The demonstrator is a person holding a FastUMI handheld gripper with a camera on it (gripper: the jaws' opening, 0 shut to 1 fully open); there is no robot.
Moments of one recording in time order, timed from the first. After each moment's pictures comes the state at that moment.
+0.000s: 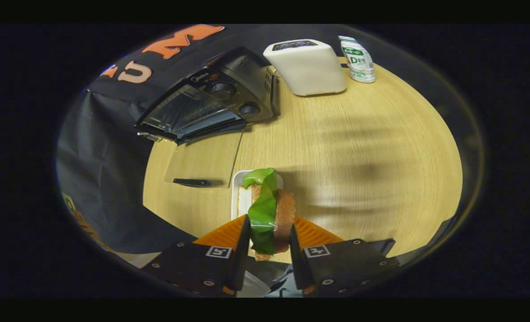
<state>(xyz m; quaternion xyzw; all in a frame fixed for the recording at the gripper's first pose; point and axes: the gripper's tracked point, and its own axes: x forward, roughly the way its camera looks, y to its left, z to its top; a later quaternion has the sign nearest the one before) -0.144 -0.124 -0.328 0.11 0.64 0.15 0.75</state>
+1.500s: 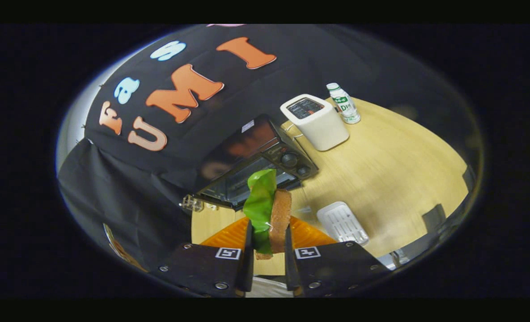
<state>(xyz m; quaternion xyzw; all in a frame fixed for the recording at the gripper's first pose) -0.096 -0.018 -0.207 0.30 0.42 0.04 0.86</state>
